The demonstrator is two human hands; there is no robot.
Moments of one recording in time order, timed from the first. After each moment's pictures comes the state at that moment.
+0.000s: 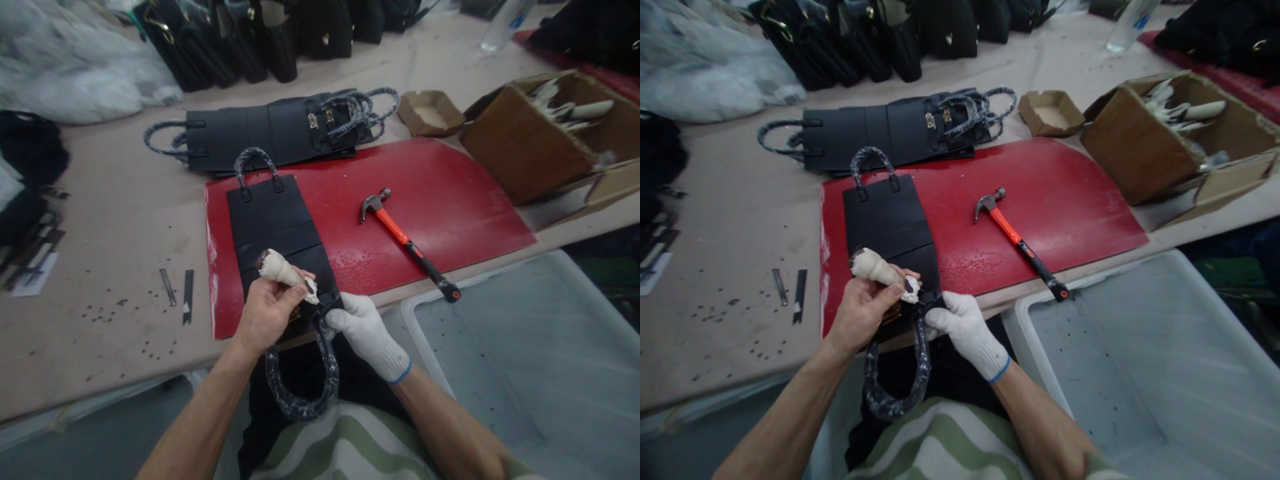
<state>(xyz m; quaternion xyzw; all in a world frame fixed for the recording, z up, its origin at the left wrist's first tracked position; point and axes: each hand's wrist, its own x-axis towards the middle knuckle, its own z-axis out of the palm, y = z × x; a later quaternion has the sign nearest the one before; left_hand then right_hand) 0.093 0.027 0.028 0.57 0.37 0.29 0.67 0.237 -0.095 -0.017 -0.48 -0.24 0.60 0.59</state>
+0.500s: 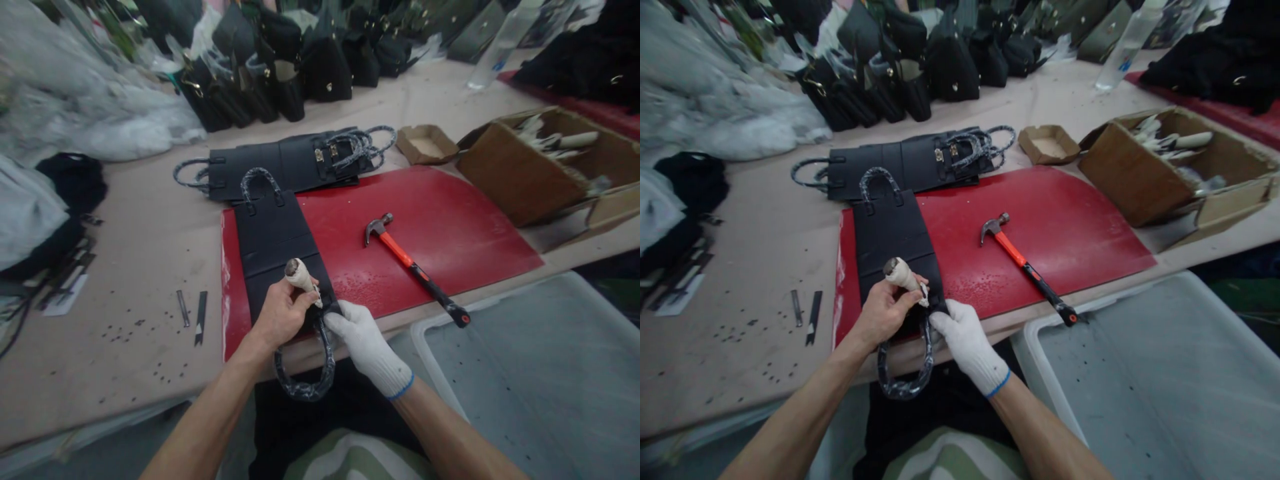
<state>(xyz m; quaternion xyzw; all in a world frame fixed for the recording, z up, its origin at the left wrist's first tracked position) 0.113 0.056 0.019 0.68 0.36 0.27 0.57 0.237 -0.063 -0.010 -0.62 -0.29 0.51 0.52</state>
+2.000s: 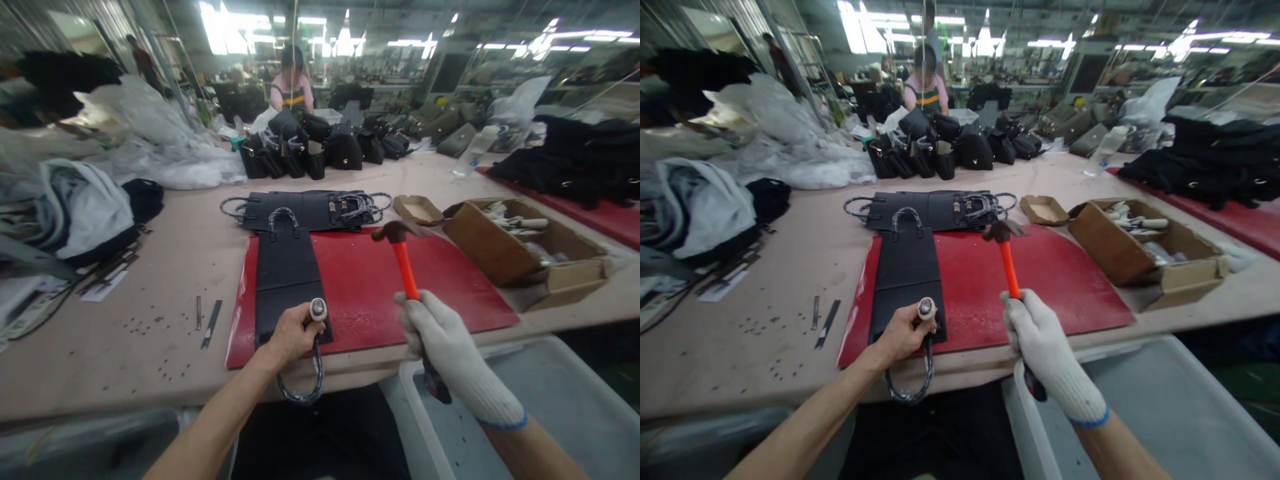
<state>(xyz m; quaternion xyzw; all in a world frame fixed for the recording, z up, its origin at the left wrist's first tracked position) 0.112 0.039 -0.008 0.80 0.33 0.26 0.43 0.339 -0.110 0.102 -0.76 -0.40 0.29 0.43</state>
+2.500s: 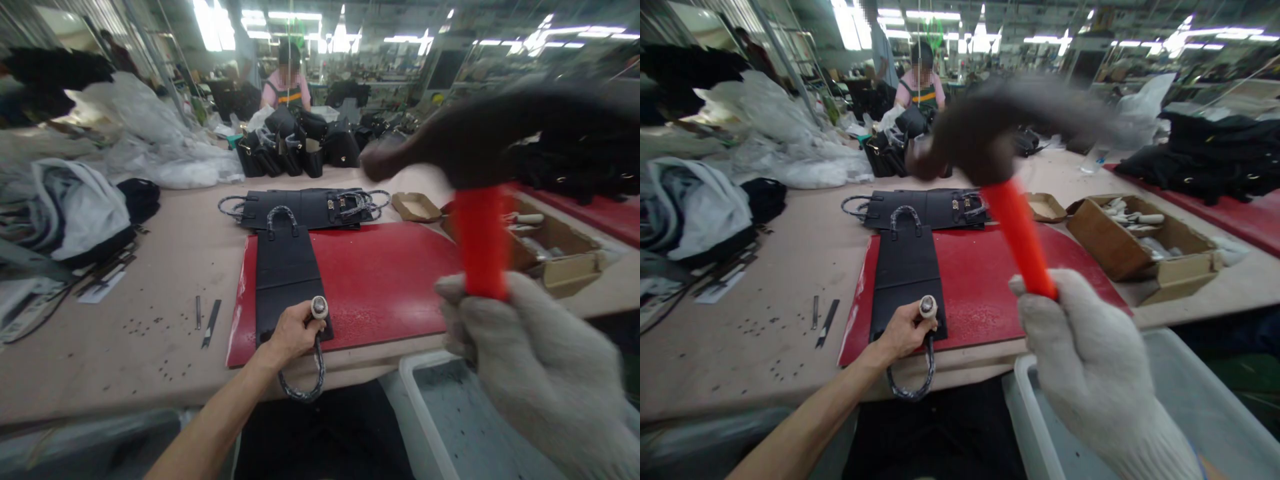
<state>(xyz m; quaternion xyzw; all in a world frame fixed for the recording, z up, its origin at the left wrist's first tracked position) 0.112 0.039 -0.015 0.80 0.34 0.25 0.43 0.309 -0.135 0.176 -0.70 -0.57 0.00 0.43</state>
